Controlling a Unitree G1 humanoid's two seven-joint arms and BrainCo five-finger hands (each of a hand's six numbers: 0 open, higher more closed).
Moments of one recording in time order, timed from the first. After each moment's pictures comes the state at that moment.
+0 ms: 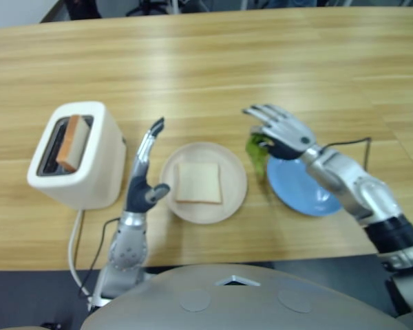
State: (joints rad) left arm 0.44 0.08 -0.16 -0.34 0.38 -0.62 0.15; right arm -0.18 -0.68 0.33 -0.06 -0.92 -0.39 -0.04
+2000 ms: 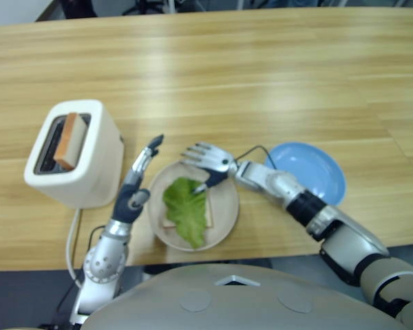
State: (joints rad) left arm 0.54 0.19 -0.12 -0.39 0.09 -0.54 -0.12; right arm -0.46 -0.40 0.77 0.45 -1.14 -0.39 -0.12
